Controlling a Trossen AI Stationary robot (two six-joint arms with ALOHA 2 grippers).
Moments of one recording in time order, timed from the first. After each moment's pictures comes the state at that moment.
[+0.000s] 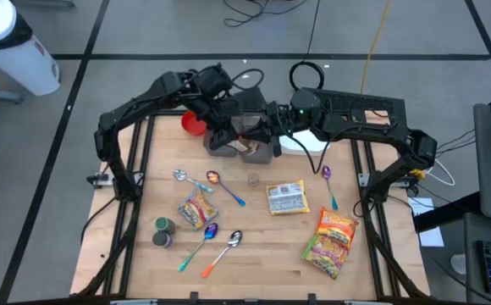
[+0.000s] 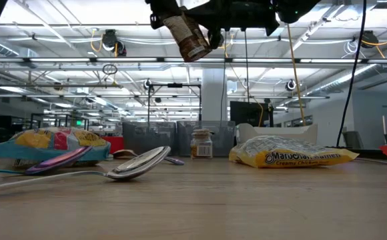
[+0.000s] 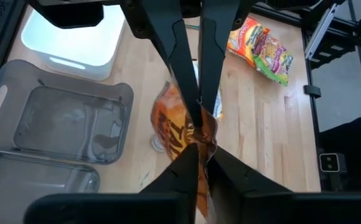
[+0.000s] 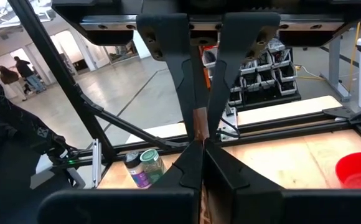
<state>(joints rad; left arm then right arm) 0.39 1.78 2.10 -1.28 0.44 0.10 -0.39 1.54 1.18 0.30 -0.63 0.25</state>
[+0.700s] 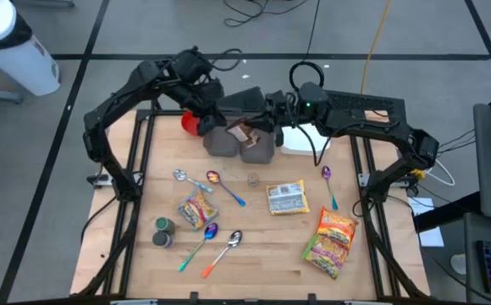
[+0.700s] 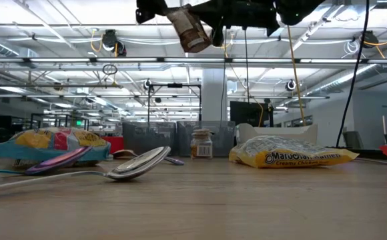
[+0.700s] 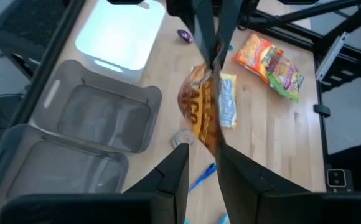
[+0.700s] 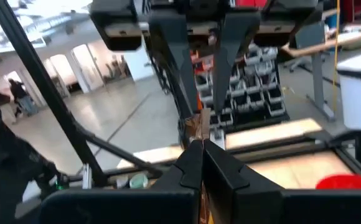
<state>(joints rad) 0.50 1.68 2.10 -1.32 0.44 0.09 -0.45 1.53 1.18 0.42 -0.63 0.32</state>
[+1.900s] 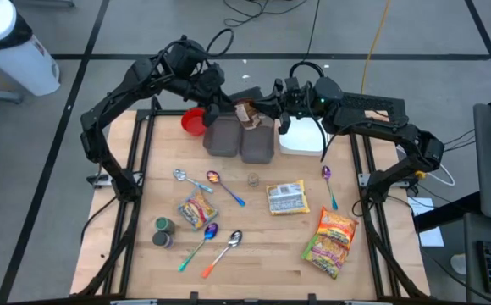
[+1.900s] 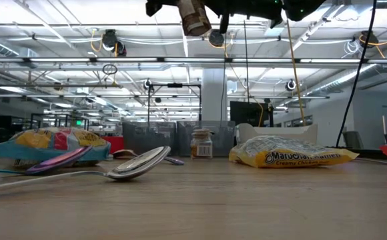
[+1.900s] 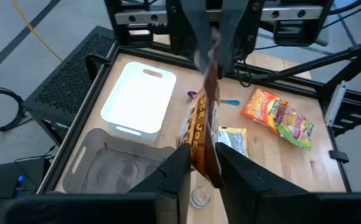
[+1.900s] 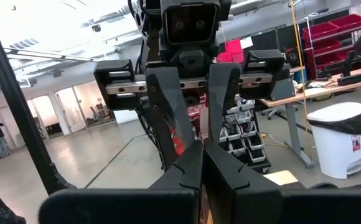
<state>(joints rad) 0.52 1.67 2.10 -1.09 0.43 0.09 -0.49 1.47 1.18 0.56 -0.52 0.38</state>
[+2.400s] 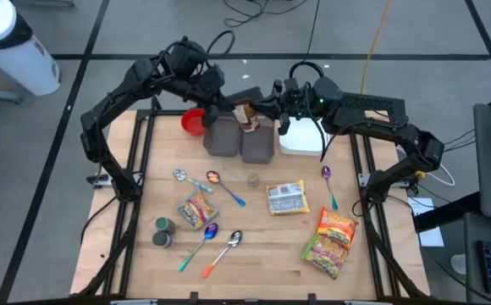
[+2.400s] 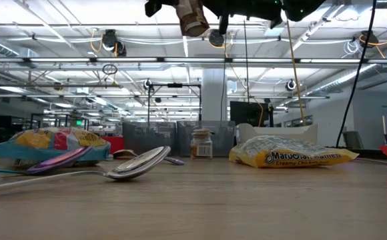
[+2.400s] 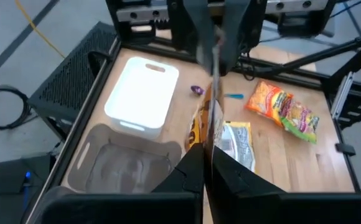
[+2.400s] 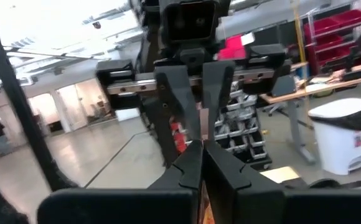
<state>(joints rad) 0.52 1.67 2.10 -1.12 0.42 0.13 -0.49 1.47 1.18 0.55 -0.55 0.39</state>
